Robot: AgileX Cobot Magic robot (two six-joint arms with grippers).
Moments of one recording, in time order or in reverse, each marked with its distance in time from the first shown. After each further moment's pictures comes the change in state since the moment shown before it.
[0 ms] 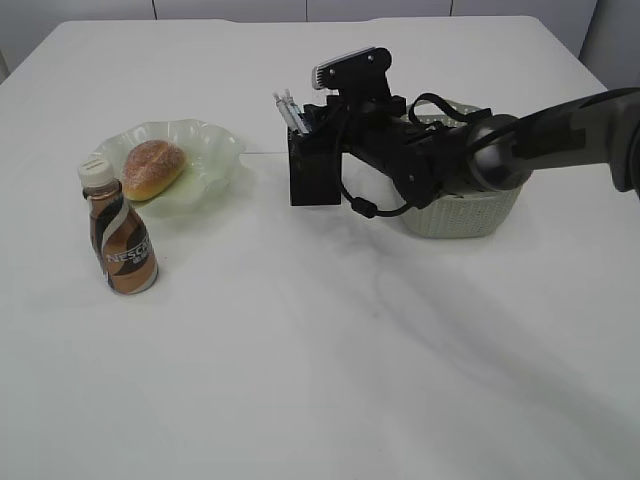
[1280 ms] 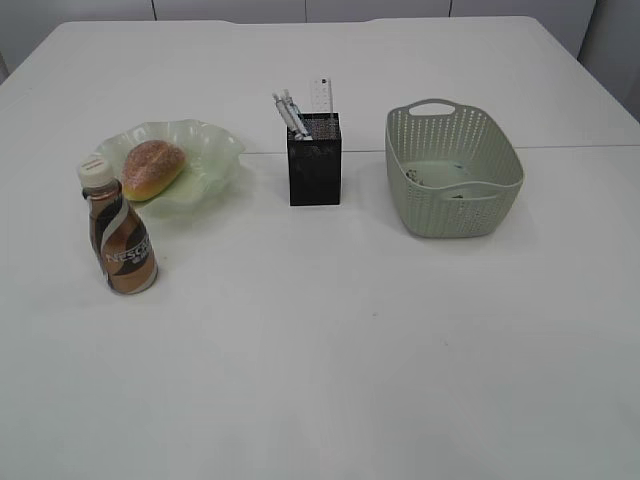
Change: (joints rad) left arm 0.000 0.000 0.000 -0.018 0.000 0.088; right arm 0.000 -0.979 0.000 0.039 1.475 0.099
